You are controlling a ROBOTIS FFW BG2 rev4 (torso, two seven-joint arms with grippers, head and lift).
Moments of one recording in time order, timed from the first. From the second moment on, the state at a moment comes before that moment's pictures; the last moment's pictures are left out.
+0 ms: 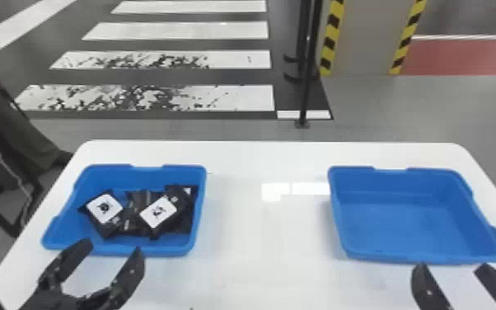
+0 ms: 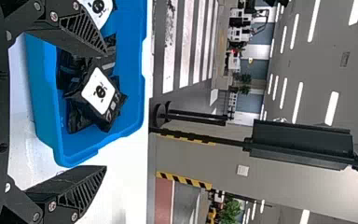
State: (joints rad) left arm 0.76 0.00 0.28 -2.24 0.21 0.13 -0.42; right arm 0.90 -0.09 -0.13 -2.24 -0.32 -0.10 0.21
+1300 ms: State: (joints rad) left arm 0.61 0.00 0.31 -2.17 0.12 0.21 -0.41; right arm 0.90 -0.09 -0.12 -2.23 -0.34 -0.10 0.21
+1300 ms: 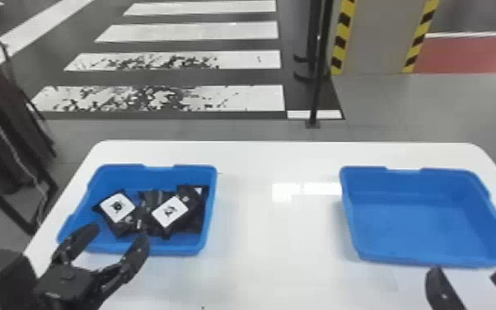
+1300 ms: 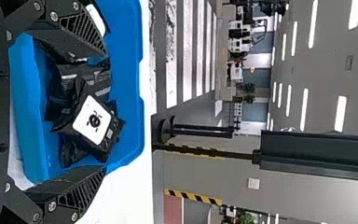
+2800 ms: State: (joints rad) left arm 0.04 0.17 0.08 -1.76 -0.12 0.76 -0.56; right arm 0.87 -0.09 -0.11 -2.19 -0.35 -0.11 0.21
